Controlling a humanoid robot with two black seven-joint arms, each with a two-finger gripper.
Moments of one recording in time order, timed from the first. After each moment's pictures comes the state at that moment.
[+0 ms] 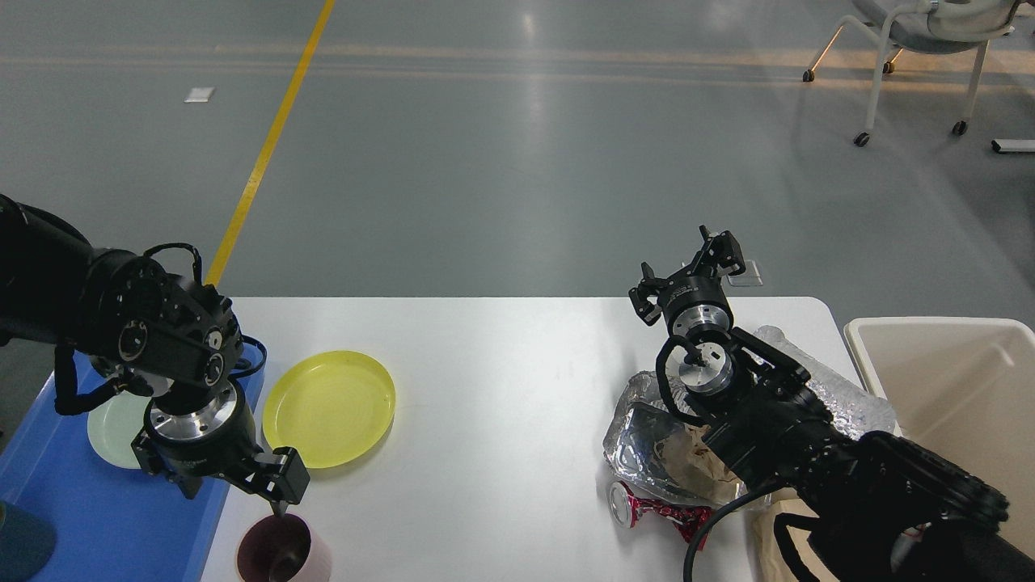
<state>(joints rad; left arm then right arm) -1.90 0.21 1.36 -1.59 0.18 -0.49 0.08 0.85 0.16 0.66 0.17 0.29 0.13 0.40</state>
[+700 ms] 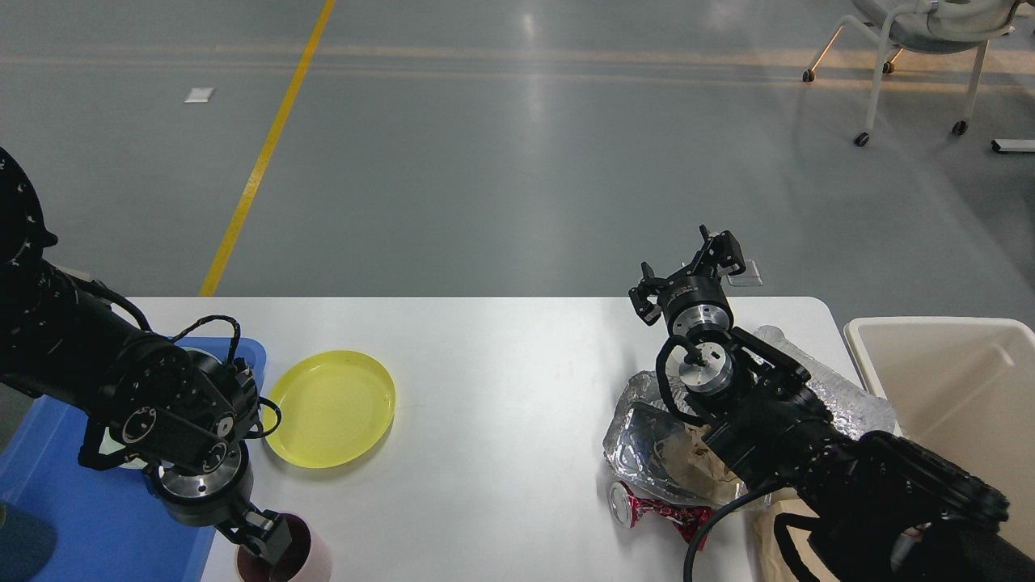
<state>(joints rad) -1.72 0.20 1.32 -1.58 0.44 -0.35 0.16 0.85 0.16 0.66 0.17 0.29 0.13 0.40</state>
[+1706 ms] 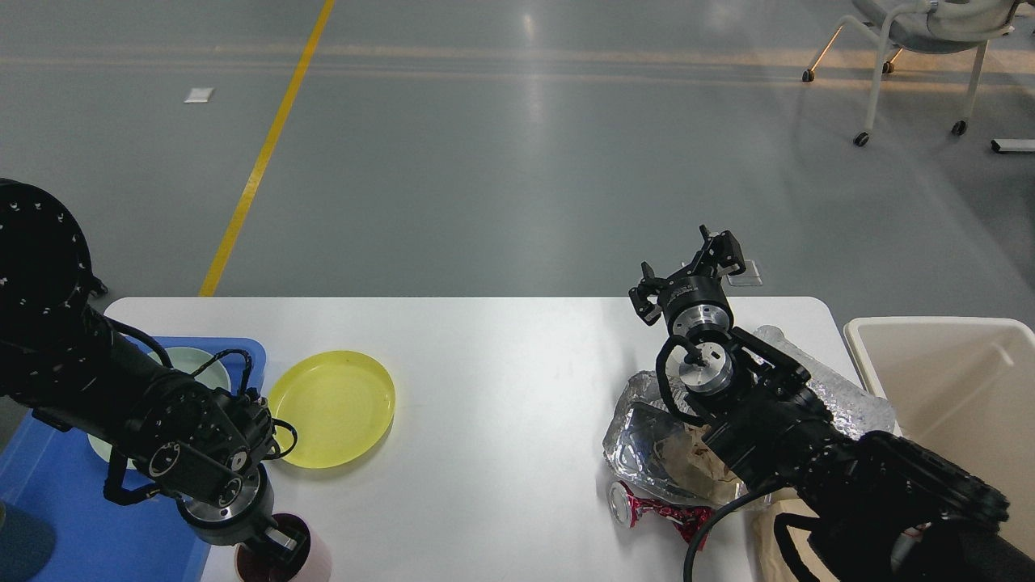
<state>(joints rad) -1.61 0.17 1.31 -1.53 0.44 -0.23 0.16 0.85 0.16 0.66 0.17 0.29 0.13 0.40</state>
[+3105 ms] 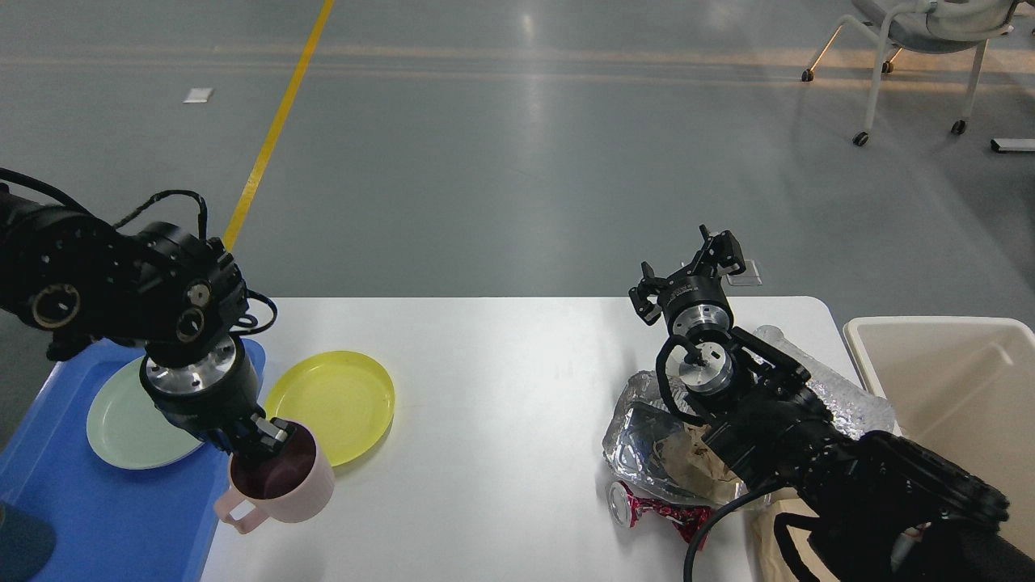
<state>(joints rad) -2.07 0.43 1.17 -1.59 0.40 -0.70 0.14 0.85 0.16 0.66 0.17 0.29 0.13 0.40</state>
